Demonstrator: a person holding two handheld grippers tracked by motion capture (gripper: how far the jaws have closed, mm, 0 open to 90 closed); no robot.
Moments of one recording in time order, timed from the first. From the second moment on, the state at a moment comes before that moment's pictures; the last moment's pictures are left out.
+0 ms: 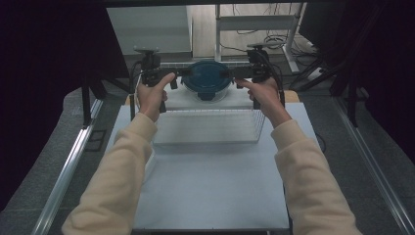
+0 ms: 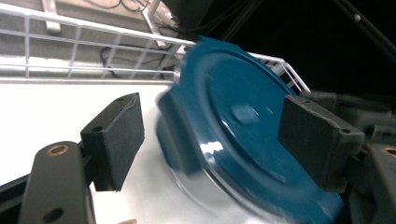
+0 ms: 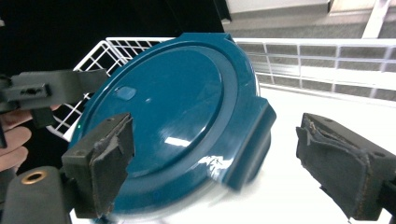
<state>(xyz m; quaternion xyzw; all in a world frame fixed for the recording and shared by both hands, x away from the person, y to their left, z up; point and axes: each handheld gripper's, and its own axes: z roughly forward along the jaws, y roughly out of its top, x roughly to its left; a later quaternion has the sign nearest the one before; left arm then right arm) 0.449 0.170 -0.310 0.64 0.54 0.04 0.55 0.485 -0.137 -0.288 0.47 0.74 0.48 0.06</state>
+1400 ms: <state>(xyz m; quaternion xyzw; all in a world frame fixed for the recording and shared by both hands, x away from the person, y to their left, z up) 0.241 0.209 -0.461 0.75 0.48 0.07 0.45 0.288 -0.207 -0.431 0.35 0.81 0.45 0.10</state>
